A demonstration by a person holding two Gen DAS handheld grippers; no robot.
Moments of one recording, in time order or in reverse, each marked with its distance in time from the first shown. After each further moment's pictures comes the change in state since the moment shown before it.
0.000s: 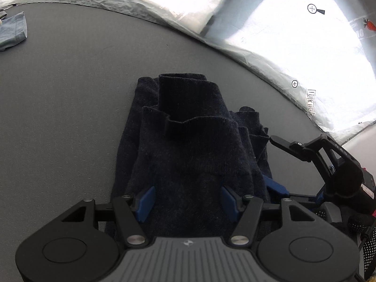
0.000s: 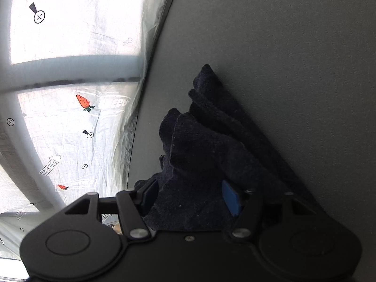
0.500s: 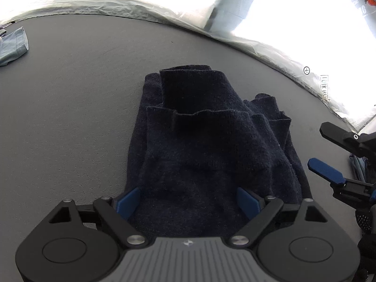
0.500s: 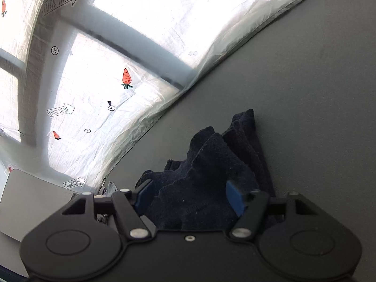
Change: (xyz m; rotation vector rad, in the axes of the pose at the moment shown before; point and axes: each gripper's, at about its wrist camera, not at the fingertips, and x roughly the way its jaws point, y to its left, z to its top) left arm 0.017 0.005 -0.008 0.049 -0.008 0.084; right arm -0.042 0.045 -0.040 -0.542 -0.162 -0.056
